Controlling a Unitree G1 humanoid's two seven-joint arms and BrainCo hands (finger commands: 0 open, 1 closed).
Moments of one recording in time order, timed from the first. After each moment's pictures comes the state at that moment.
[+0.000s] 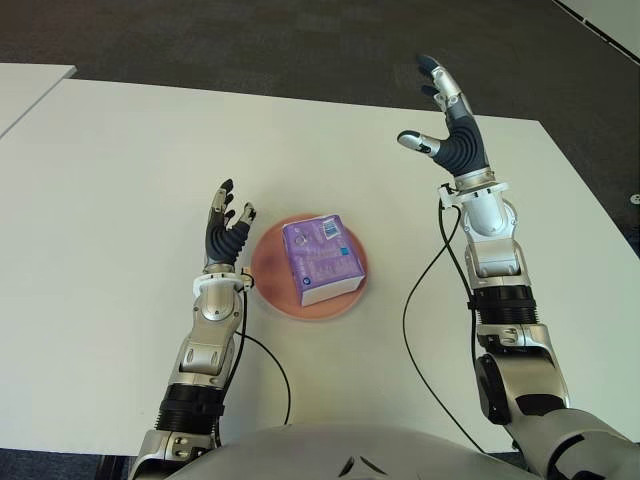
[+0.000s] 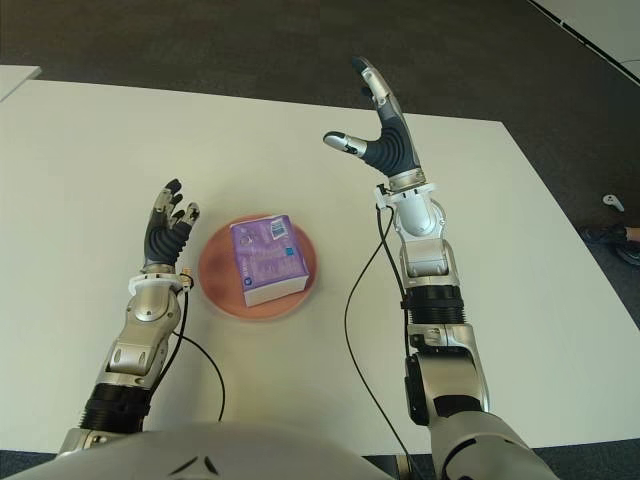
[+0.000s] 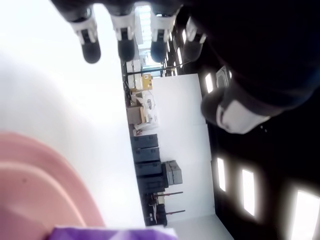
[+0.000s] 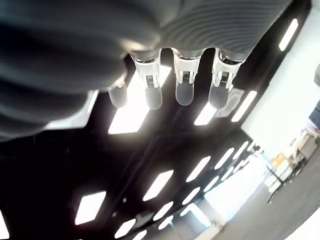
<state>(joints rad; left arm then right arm) 0.02 -0.06 -0.06 0.04 0.17 -0.04 0.28 -0.50 -0.31 -0.07 0.20 -0.09 -0.45 0.07</state>
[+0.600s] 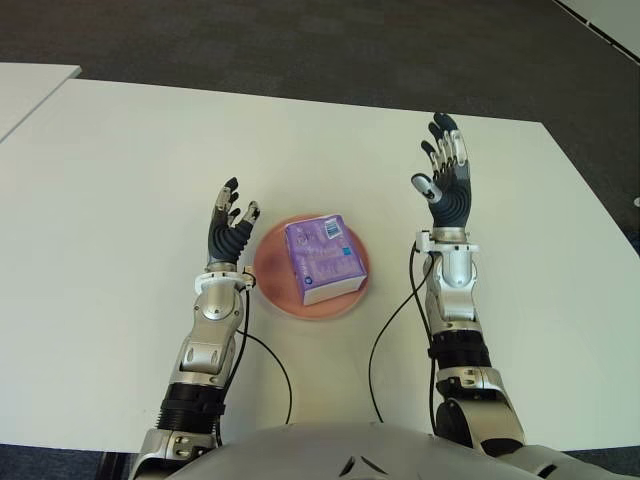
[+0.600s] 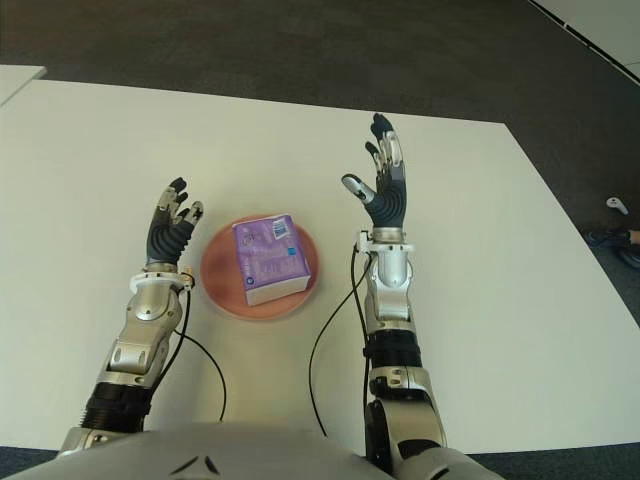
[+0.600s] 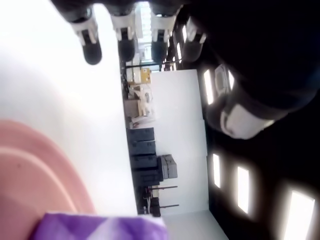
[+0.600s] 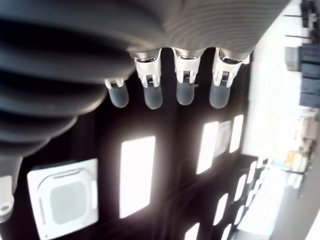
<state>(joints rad) 0.02 -0.05 -0.05 0.05 0.12 -0.05 0.24 -0.22 -0.06 -0.10 0.28 -0.01 -0.63 -0.05</state>
